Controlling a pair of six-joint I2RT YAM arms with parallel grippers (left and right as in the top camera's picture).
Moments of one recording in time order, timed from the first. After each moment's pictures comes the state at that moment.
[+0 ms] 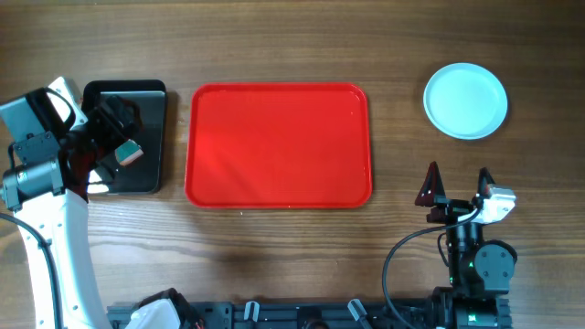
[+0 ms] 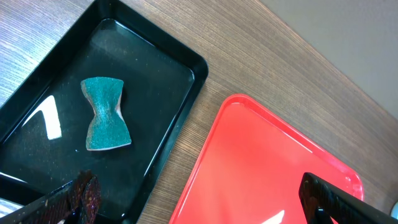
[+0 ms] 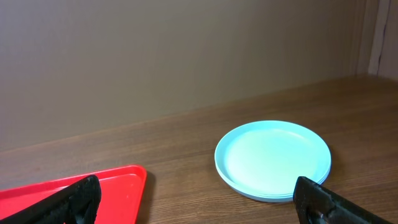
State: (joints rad) left arm 0.39 1.25 1.12 -0.73 0.29 -0.30; right arm -0.05 0.02 0.01 0.01 0.01 0.20
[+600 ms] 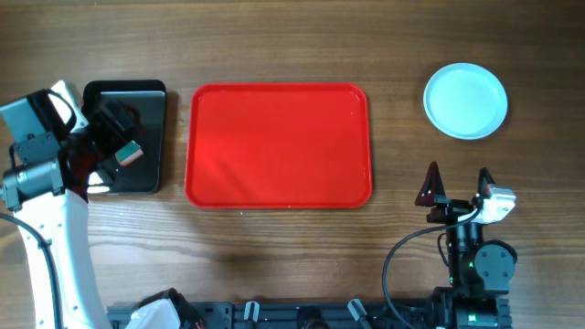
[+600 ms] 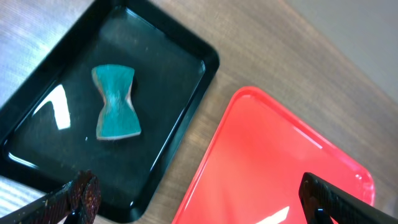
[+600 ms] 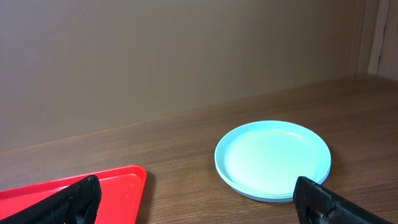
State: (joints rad) left arm 0.39 1.25 1.12 -0.77 0.26 -0.30; right arm -0.05 0.02 0.01 0.01 0.01 0.20
